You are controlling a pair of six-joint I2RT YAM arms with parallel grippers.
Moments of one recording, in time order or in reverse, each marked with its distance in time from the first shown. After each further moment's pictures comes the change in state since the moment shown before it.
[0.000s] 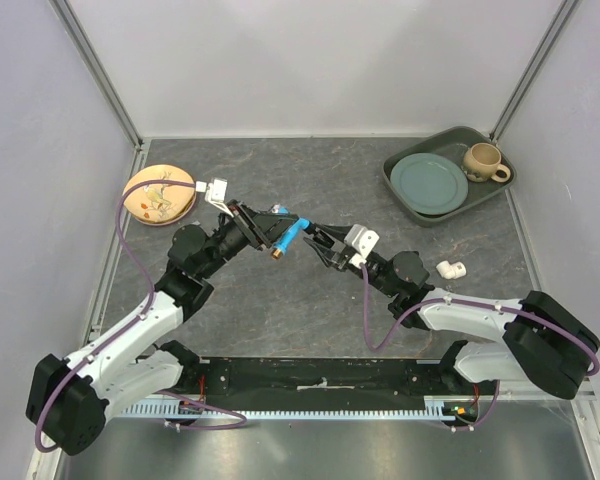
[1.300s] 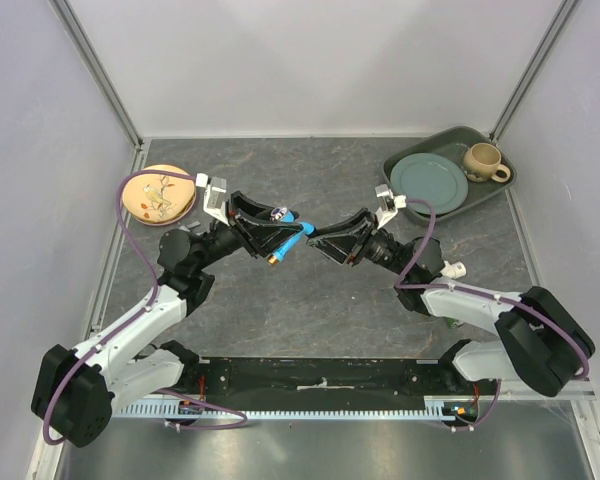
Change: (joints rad) left arm 0.031 0.066 0.003 0.372 0.365 0.122; right arm -0.186 0.018 0.032 0.163 -0.345 1.048
